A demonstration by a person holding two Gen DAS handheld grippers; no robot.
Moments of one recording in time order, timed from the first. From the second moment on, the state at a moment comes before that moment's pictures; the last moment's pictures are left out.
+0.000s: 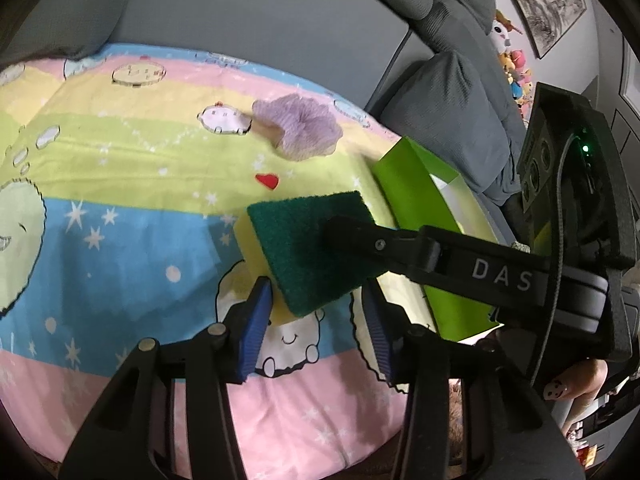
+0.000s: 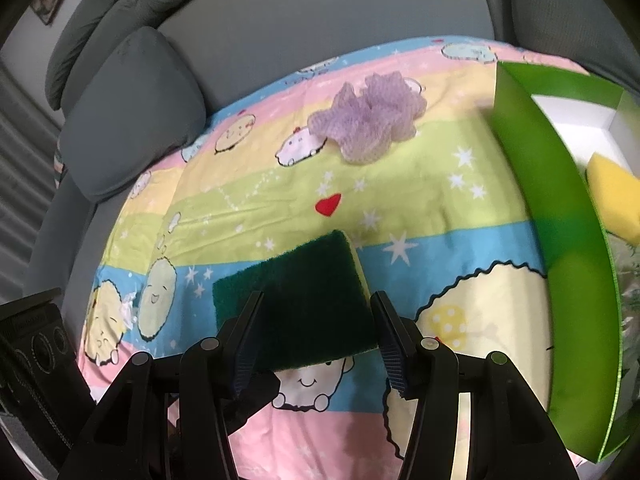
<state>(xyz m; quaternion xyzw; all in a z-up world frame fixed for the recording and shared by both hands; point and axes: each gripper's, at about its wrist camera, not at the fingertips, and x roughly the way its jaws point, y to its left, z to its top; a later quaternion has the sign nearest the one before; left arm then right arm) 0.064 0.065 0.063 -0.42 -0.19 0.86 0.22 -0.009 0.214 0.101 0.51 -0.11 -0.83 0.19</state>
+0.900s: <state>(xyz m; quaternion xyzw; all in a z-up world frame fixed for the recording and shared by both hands) 0.067 0.102 0.118 -0.36 -0.13 0.89 0.25 0.010 0.259 0.151 0.43 -0.16 -0.87 0.19</state>
